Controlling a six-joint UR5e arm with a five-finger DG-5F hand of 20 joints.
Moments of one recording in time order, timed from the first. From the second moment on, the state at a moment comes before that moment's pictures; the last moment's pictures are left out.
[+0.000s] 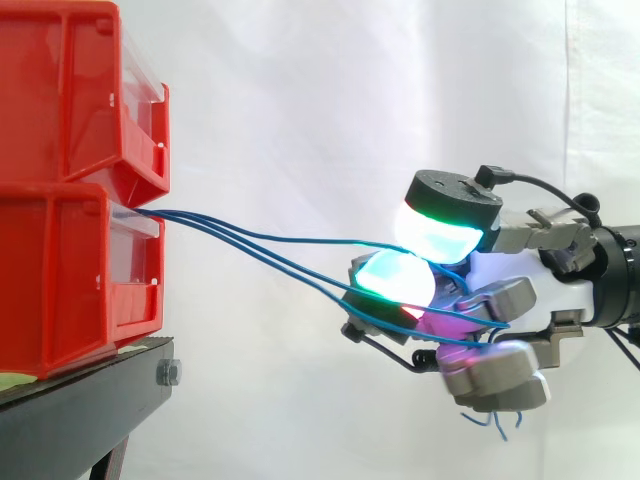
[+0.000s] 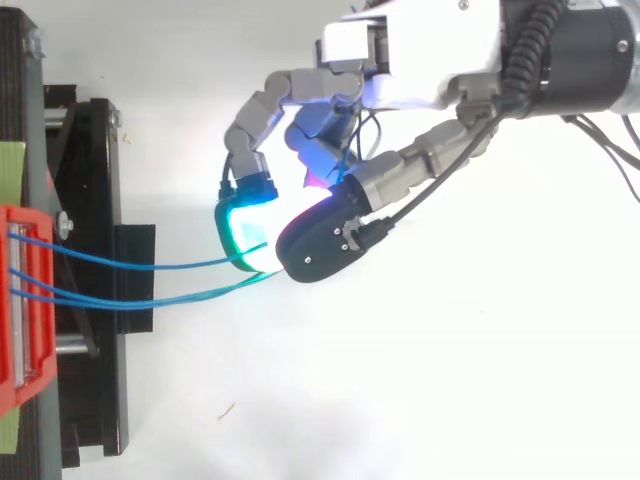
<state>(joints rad) -0.04 -2.27 -1.20 -2.87 -1.73 -0.16</state>
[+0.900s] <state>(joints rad) -0.04 -2.26 -1.22 -2.87 -1.72 -0.03</state>
